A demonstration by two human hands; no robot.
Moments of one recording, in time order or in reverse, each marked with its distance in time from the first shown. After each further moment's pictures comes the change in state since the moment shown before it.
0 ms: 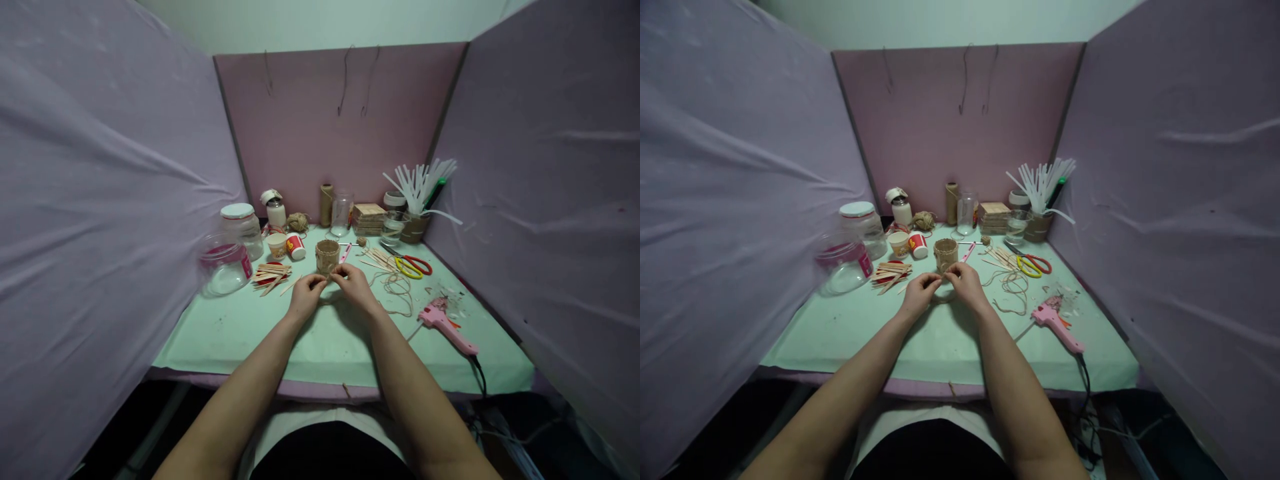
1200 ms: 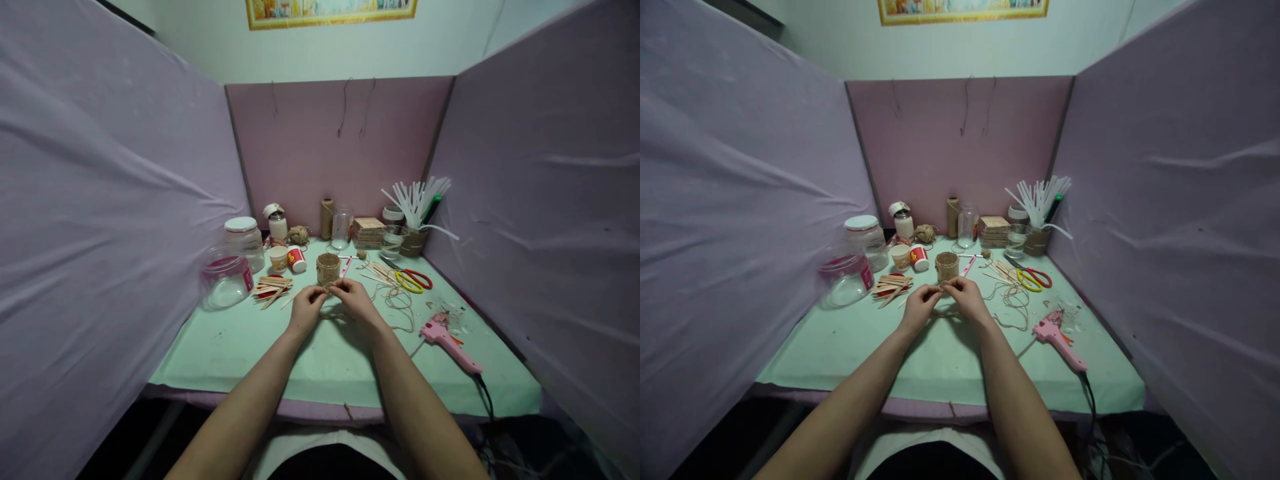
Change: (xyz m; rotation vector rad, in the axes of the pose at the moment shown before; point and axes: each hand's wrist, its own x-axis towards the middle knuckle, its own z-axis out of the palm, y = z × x) left_hand -0.001 0.009 -0.002 -0.125 0.074 0.005; right_hand 0.000 -0.003 0.002 0.216 -0.075 0.133
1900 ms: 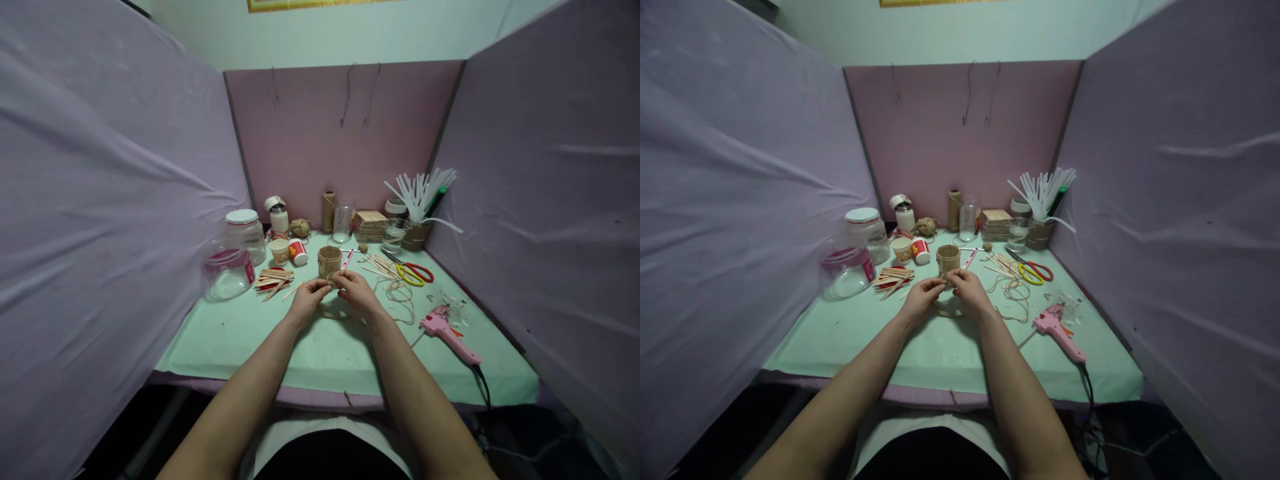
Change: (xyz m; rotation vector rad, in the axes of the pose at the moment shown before) left_hand 0.000 0.002 0.002 -0.407 -0.148 -0.273; right_hand -0.006 -0.012 0.002 0.317 -0.021 0.234
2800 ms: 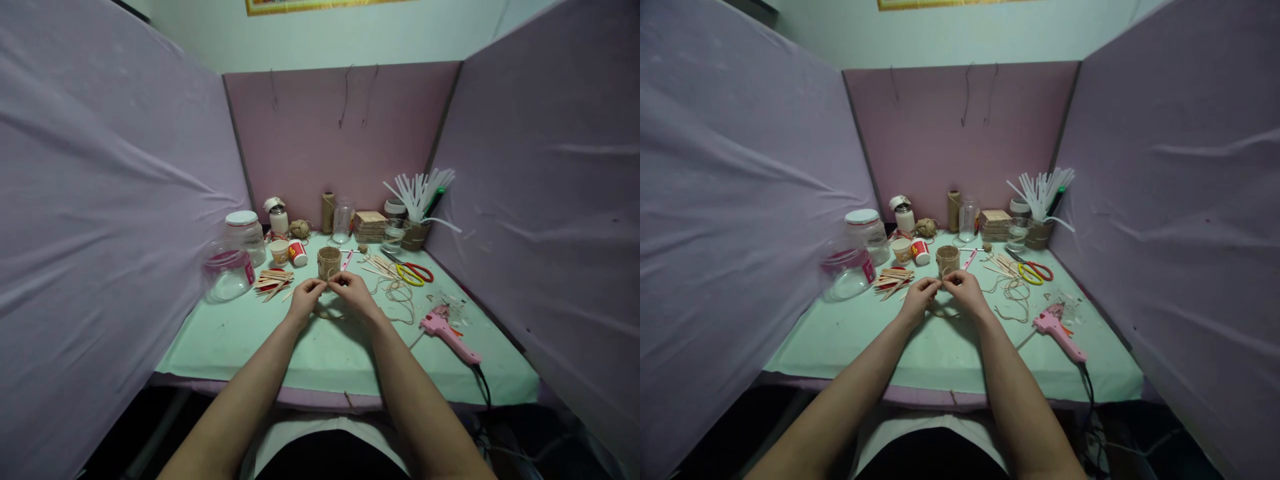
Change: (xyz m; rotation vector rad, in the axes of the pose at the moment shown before) left_hand 0.004 -0.003 -0.006 0.177 0.104 0.086; right_hand 0.003 0.005 -0.002 -0.374 0.044 -0.292
